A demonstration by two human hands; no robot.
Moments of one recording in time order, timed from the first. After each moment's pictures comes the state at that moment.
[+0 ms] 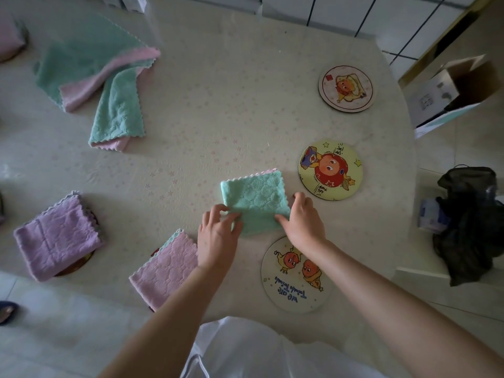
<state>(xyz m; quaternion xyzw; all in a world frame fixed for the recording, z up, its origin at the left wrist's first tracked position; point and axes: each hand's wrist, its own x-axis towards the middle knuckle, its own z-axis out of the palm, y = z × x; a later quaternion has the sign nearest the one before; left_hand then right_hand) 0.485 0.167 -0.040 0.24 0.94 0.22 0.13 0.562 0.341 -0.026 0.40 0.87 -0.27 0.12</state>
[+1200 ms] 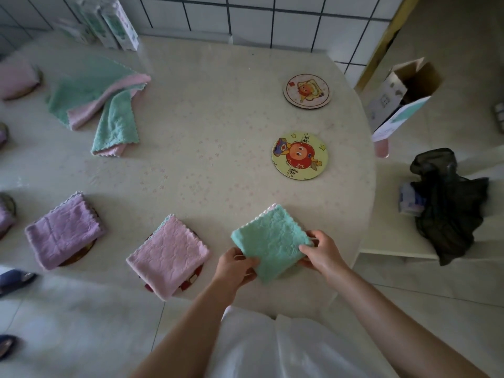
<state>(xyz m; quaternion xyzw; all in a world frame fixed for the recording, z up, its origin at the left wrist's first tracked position) 0.608 0.153 -0.013 -0.17 0.66 0.53 0.50 0.717 0.322 -0.018 0.55 0.59 -0.58 0.04</state>
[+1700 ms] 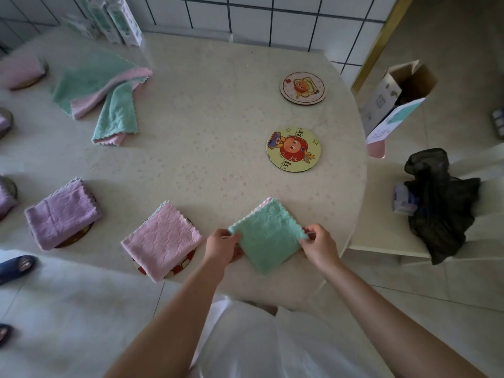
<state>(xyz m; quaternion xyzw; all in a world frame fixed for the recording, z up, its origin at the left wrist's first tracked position) 0.605 0.157 -0.018 -0.16 0.74 0.51 0.41 0.744 0.326 -0.025 0.52 0.73 -0.44 0.05</state>
